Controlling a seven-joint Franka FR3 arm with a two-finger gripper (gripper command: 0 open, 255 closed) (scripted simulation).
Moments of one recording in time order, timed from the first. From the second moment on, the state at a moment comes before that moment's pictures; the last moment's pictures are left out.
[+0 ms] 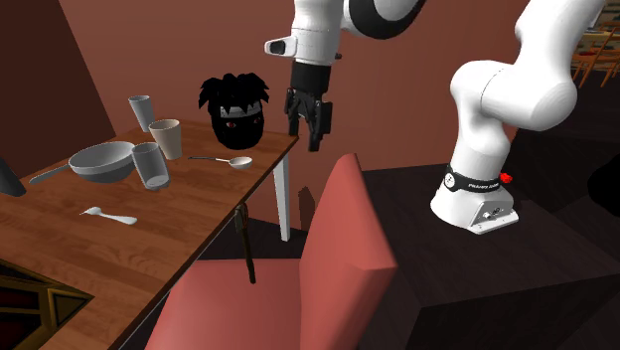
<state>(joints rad) 0.09 -0.38 -0.16 -2.60 0.05 2.36 -0.44</state>
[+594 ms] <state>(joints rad) 0.18 -0.01 -0.23 -2.49 0.26 2.69 -0.81</state>
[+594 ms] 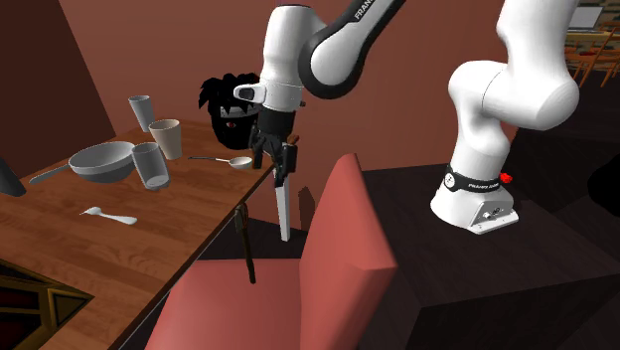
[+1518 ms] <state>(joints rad) 0.07 0.37 -0.07 -2.28 0.65 2.90 -1.28</state>
